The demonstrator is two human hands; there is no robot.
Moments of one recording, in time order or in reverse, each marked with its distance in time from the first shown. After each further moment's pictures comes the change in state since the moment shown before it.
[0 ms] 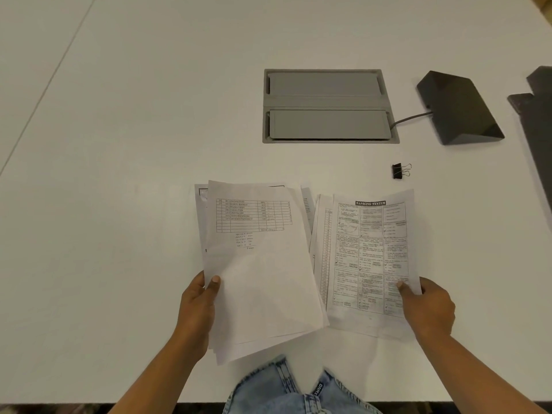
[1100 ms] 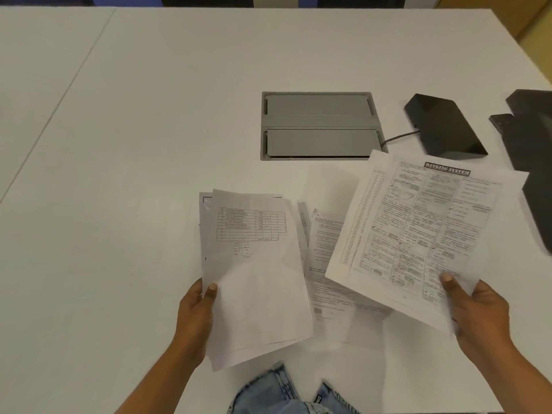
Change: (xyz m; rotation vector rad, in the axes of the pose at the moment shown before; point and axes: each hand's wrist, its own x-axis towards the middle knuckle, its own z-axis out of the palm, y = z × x) left_hand -0.001 0.009 -0.002 -0.018 -0.004 0.078; right_hand 0.006 -0.021 -0.085 0.812 -0.130 0.061
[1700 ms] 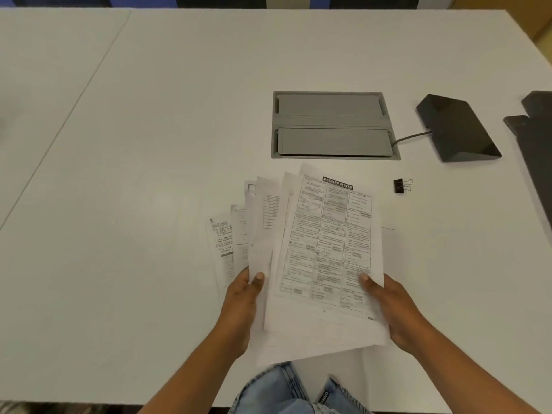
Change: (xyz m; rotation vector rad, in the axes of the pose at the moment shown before) left_hand -0.027 0.010 0.042 -0.187 -0.259 0.001; right_hand -0.044 0.022 0.099 -0.047 -0.602 0.226
